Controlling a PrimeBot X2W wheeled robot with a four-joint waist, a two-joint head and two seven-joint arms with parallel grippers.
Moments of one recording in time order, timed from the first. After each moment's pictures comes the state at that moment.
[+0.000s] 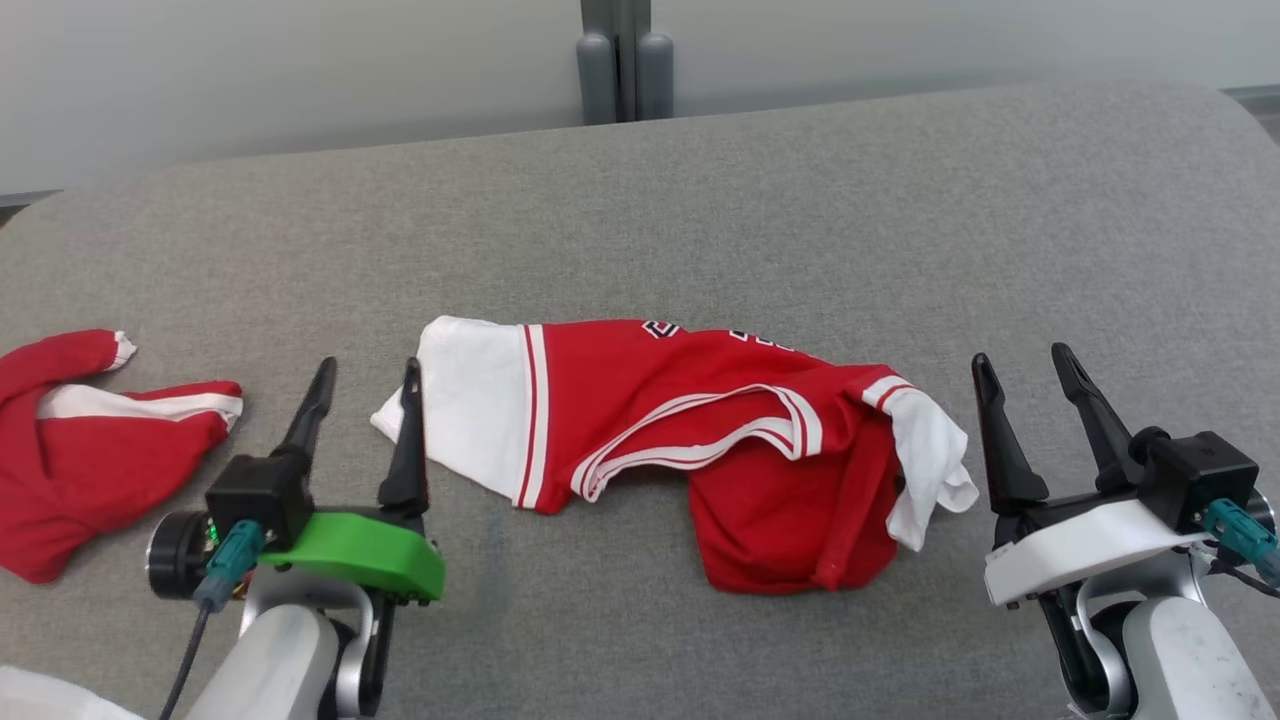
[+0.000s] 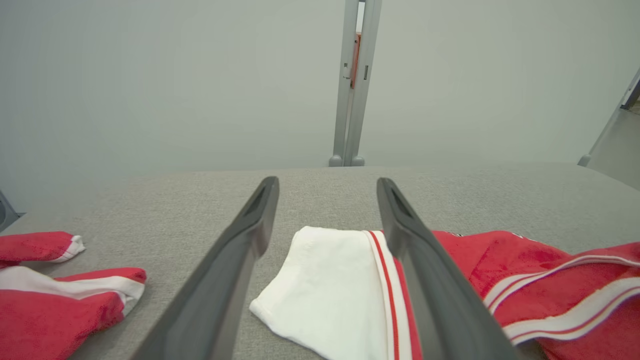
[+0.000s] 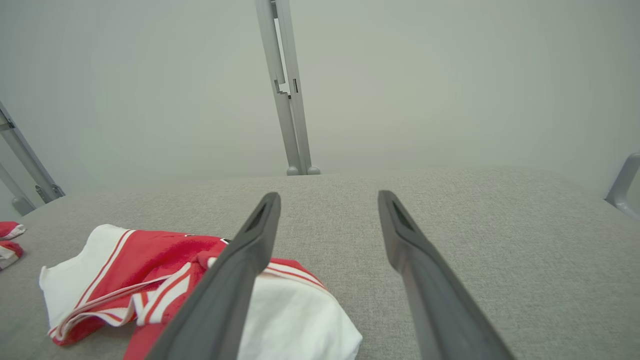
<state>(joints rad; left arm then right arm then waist) -0.28 0.28 -0.45 0.22 -0.51 0.17 -0.26 -0.09 -0.11 0.02 0.03 0.21 0.13 -0.13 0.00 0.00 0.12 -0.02</state>
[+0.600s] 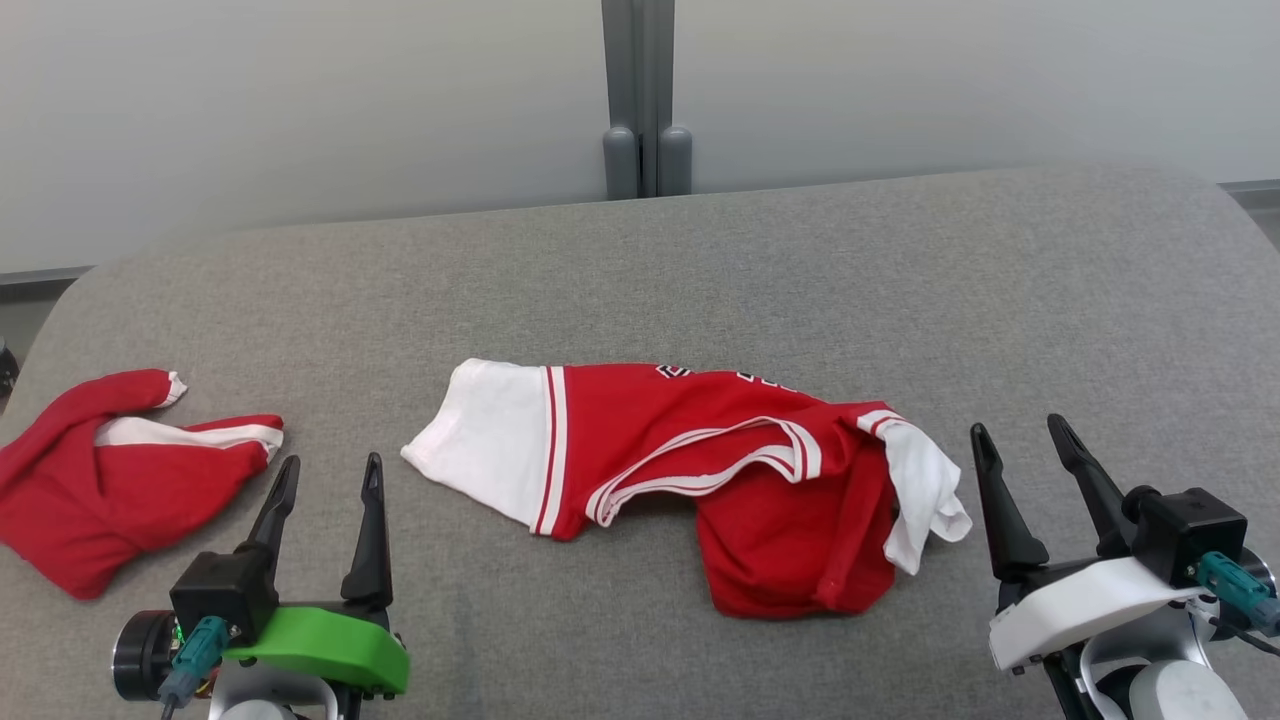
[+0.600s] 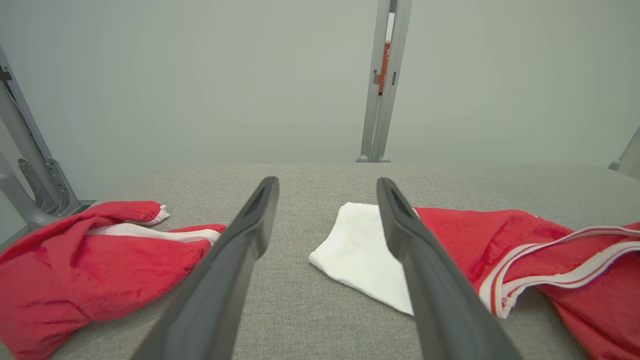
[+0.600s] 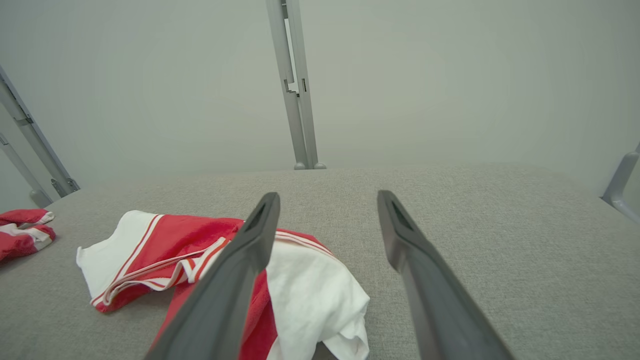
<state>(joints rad) -0.10 0.32 -0.36 0.17 -0.49 0.15 -0.26 0.03 -0.10 0.02 -0.01 0.20 0.13 -0.08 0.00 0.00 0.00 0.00</state>
